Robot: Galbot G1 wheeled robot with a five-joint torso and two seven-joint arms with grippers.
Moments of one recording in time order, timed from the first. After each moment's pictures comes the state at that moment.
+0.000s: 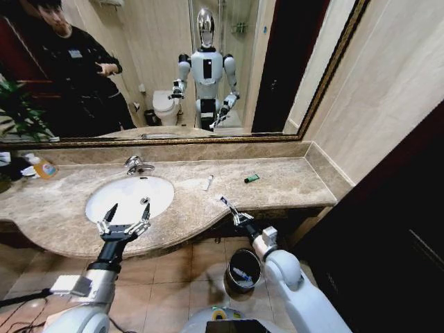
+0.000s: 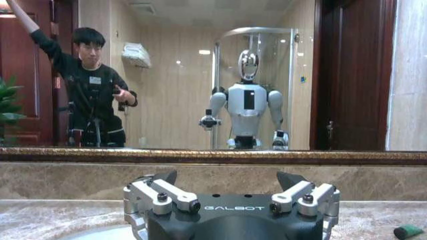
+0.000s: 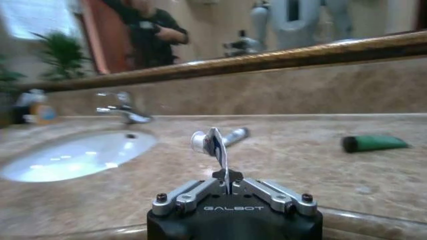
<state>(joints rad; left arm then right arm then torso) 1.84 -1.36 -0.82 -2.47 -0.37 0.04 0.05 -1.37 1.24 0.29 2.03 0.31 -0.20 -0.19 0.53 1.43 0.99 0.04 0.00</state>
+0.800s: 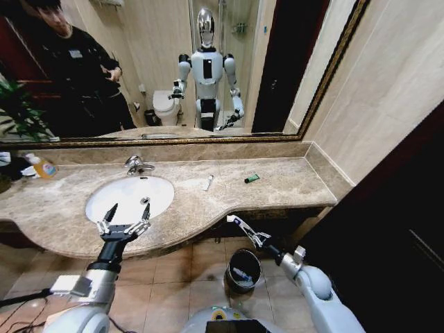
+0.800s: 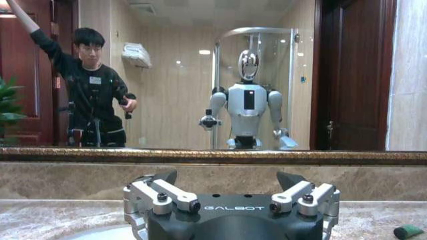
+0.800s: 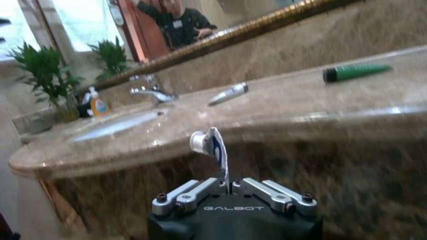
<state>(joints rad) 1.84 -1.36 -0.82 -2.47 -0.37 0.04 0.05 -1.44 1.26 0.59 1.69 0.41 0.01 -0.73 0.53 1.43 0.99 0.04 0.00</state>
